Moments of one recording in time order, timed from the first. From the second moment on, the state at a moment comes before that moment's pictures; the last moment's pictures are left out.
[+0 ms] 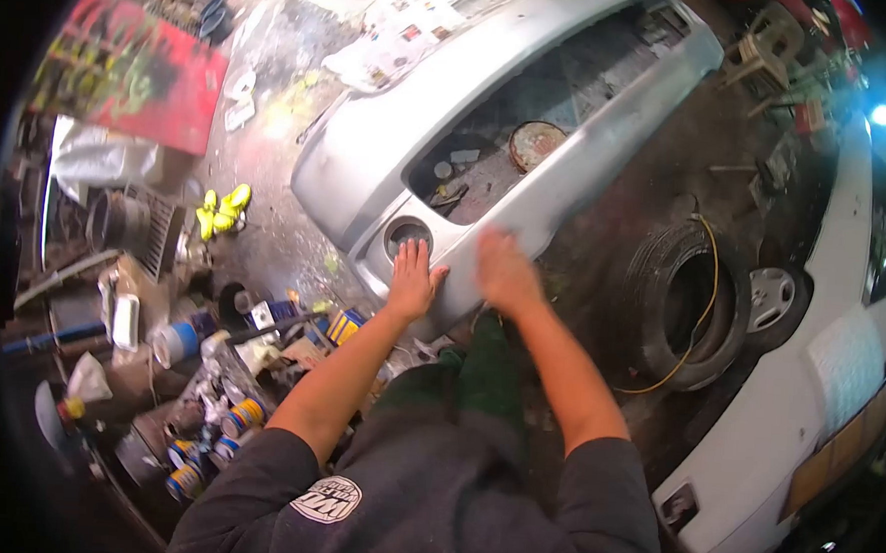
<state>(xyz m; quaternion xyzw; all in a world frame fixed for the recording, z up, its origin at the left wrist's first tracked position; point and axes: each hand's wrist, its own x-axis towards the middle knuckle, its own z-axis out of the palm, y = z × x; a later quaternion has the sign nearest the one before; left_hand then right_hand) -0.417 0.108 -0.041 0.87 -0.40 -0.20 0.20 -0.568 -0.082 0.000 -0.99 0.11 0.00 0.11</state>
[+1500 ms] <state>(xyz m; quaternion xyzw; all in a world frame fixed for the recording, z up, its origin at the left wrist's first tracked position) -0.455 0.098 -0.019 0.94 -0.20 -0.15 0.24 -0.473 -0.488 0.119 -0.98 0.00 0.19 -0.11</state>
